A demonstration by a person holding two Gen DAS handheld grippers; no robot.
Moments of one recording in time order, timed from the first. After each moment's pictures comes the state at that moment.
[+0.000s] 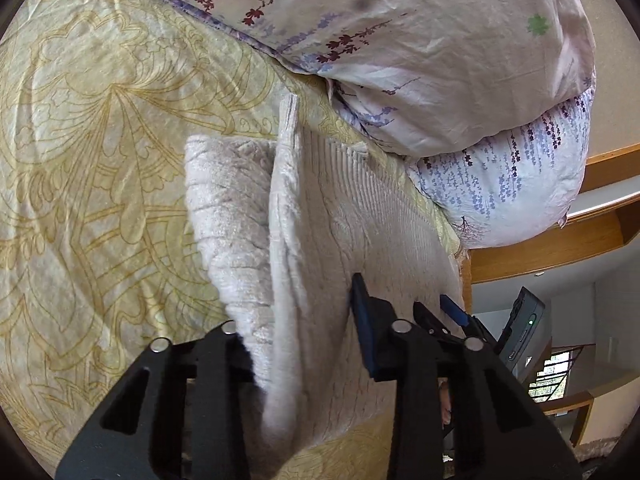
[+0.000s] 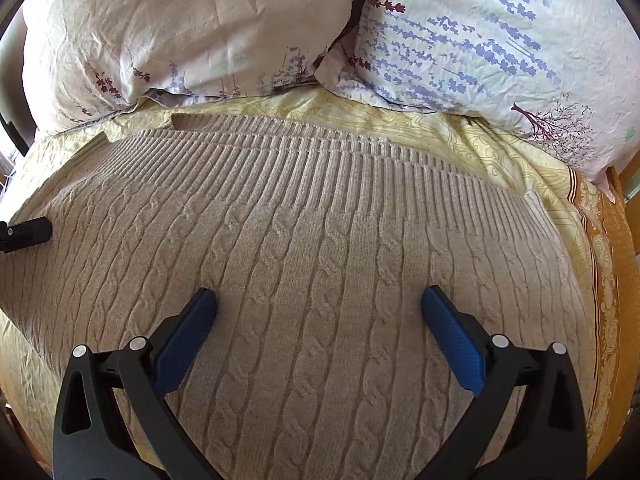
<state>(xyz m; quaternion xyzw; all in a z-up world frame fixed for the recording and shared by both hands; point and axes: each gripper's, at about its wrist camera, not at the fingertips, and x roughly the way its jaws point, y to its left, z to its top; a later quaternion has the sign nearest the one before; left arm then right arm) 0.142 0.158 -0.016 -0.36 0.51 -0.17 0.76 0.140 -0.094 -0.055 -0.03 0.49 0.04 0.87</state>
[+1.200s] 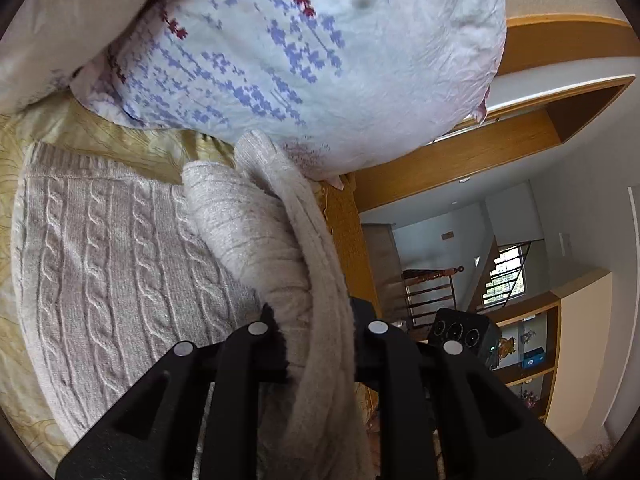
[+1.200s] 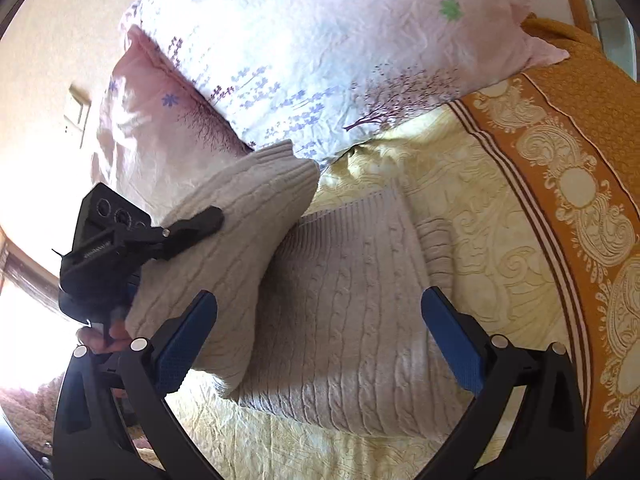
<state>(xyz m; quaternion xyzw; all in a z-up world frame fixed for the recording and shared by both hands) 0.216 -0.136 0.042 -0.30 0.52 -0.40 0.70 0.070 -0.312 -0.015 0.33 0.38 0.13 0.85</state>
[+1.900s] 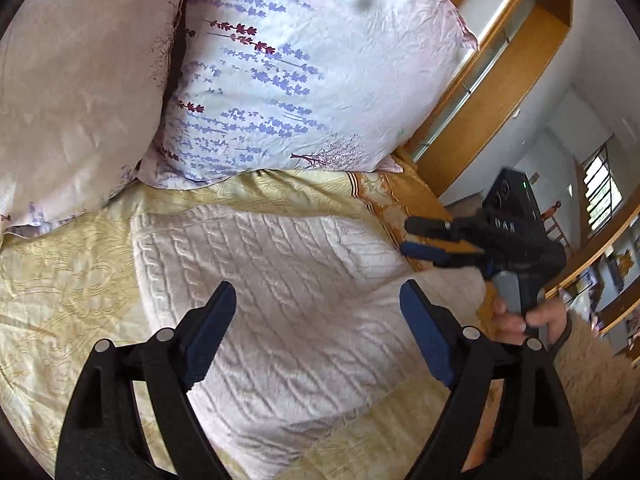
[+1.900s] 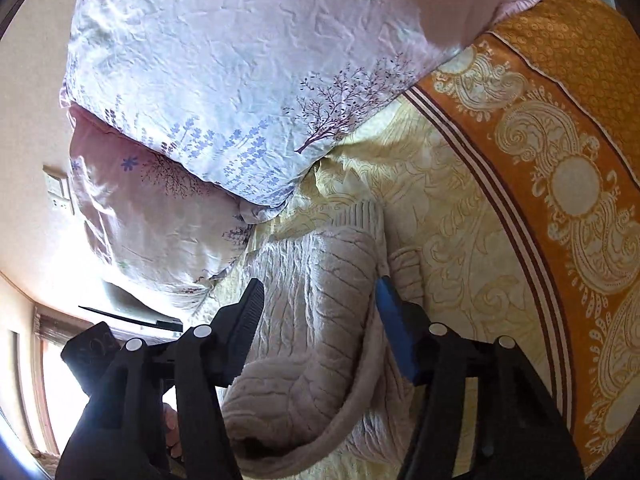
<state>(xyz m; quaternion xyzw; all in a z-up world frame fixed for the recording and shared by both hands) 0.152 -0.109 0.070 -0.05 0.43 -0.34 0.84 0.114 -0.362 -0.028 0.41 0.43 0.13 0.79</state>
